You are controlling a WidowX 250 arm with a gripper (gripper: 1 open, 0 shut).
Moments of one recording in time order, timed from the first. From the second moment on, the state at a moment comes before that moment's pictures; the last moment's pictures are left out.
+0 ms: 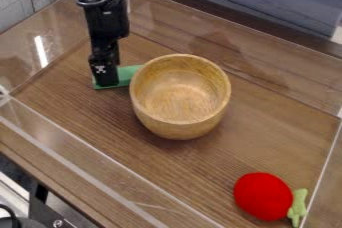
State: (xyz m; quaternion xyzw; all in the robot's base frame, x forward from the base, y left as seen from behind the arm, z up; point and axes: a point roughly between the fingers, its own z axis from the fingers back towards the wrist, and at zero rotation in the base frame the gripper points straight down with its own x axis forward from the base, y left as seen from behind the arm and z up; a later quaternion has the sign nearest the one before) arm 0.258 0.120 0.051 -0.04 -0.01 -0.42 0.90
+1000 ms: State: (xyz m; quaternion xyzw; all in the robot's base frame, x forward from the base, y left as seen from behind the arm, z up) arm 0.265 0.123 0.032 -0.05 -0.03 -0.36 0.93
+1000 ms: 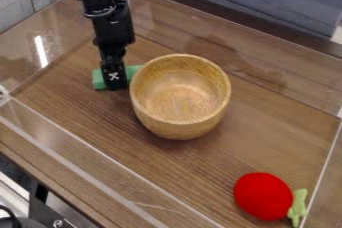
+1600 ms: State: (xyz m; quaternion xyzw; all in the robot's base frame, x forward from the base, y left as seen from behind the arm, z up) arm 0.276 0.107 0.048 -0.07 -0.03 -0.35 0.93
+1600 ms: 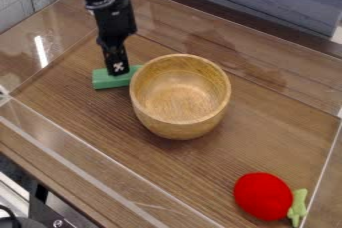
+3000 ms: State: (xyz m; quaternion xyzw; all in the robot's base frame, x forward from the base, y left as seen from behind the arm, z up) arm 0.292 0.052 0.057 -0.09 -0.04 -0.25 0.96
